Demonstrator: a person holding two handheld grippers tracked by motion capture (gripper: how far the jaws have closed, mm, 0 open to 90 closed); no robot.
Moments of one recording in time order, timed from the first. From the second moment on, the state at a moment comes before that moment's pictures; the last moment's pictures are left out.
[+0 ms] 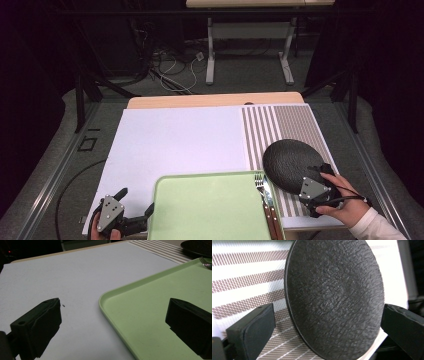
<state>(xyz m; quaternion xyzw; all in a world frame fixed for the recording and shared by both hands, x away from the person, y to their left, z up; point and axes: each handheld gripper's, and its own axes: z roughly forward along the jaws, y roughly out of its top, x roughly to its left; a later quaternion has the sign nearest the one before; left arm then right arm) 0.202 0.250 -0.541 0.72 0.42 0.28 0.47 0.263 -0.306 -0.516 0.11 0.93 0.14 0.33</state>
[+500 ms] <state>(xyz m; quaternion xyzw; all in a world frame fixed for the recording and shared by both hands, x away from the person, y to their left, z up) 0.202 0.250 -0.541 0.72 0.42 0.28 0.47 0.263 -0.302 -0.535 0.02 0.91 0.11 0.41</state>
